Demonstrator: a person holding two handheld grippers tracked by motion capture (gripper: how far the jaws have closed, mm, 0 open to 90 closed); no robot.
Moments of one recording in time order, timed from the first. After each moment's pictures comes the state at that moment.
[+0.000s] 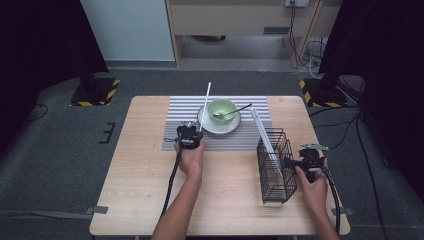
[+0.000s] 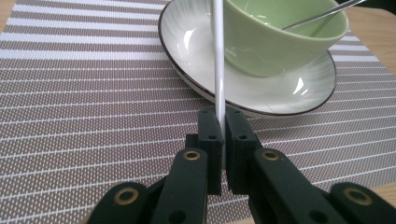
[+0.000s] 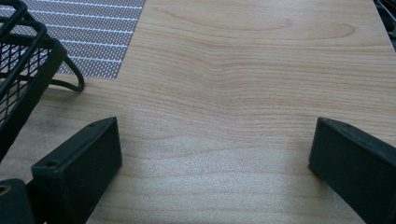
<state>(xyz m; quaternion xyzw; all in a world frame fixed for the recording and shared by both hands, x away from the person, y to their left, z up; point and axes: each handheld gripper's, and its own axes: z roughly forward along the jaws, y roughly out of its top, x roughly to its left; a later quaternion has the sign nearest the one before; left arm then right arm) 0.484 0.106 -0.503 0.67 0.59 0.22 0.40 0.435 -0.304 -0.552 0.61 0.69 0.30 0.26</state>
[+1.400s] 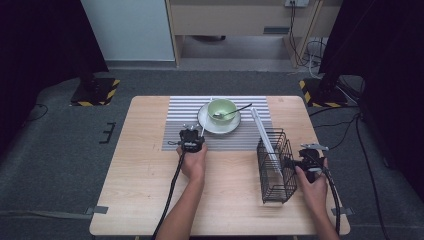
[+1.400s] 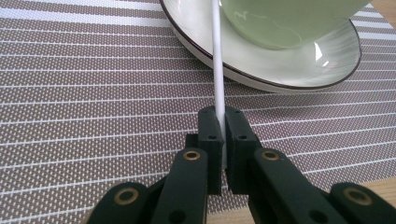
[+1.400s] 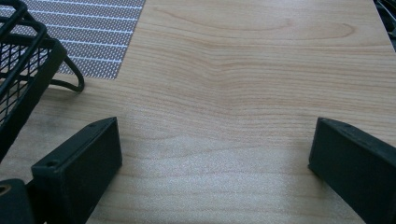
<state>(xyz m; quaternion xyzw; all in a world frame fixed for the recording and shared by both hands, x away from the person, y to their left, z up) 0.485 0.100 -0.522 0.67 0.61 0.20 0.38 0.435 -0.304 -0.552 0.61 0.69 0.30 0.26</state>
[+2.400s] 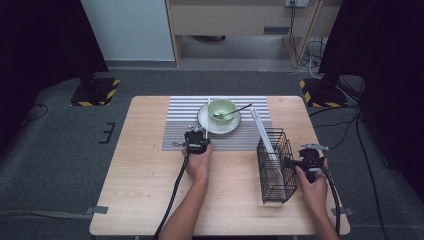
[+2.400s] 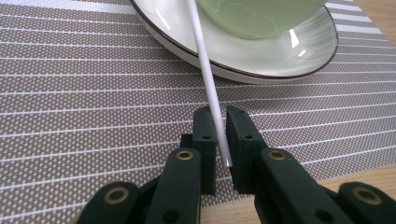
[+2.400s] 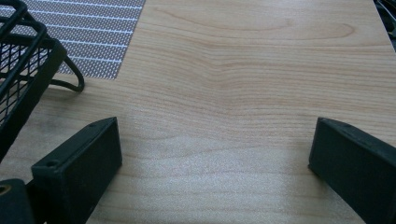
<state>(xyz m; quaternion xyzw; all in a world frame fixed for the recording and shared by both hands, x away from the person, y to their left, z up) 0.485 0.085 -0.529 0.67 0.60 0.18 0.39 0.435 -0.304 -0.552 0.61 0.69 0.30 0.26</state>
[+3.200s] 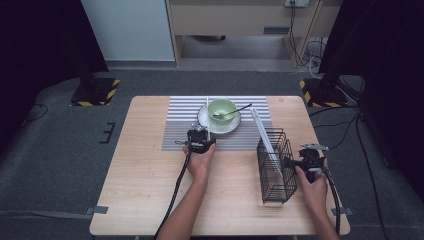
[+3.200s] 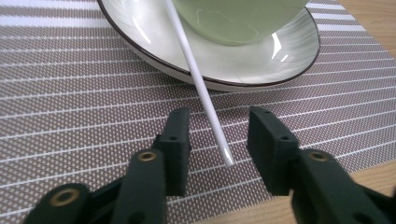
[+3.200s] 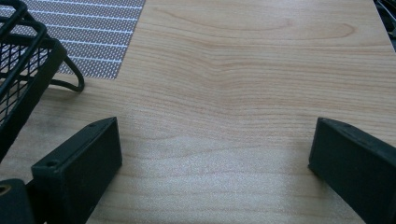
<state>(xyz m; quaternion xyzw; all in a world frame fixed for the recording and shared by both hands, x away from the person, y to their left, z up) 0.488 0.080 -0.527 0.69 0.57 0.19 0.40 0.435 -0.304 -0.552 0.61 0.69 0.30 0.26</state>
